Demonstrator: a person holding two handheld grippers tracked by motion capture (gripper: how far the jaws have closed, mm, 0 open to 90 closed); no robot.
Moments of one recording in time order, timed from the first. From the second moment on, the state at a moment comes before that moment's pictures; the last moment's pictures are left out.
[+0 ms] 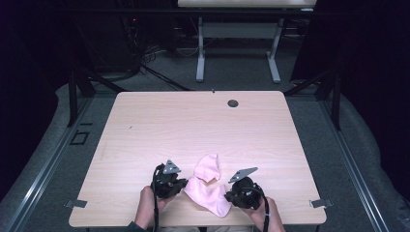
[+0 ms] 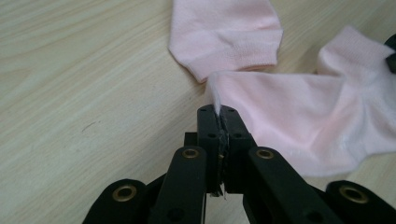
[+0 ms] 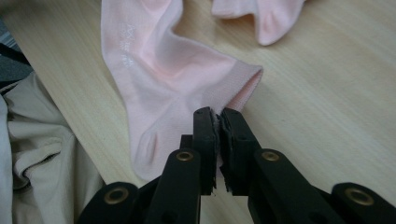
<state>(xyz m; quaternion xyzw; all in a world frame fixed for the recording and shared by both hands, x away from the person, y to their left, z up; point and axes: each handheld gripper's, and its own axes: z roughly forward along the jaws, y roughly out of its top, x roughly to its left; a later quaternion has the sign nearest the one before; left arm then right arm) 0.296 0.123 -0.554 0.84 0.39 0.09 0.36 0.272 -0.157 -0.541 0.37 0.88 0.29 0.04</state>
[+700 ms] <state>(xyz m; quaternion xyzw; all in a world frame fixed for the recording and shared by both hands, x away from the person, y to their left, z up) 0.247 0.139 -0.577 0.81 0.44 0.10 0.37 0.290 -0.151 -0.548 0.34 0.91 0.24 0.03</state>
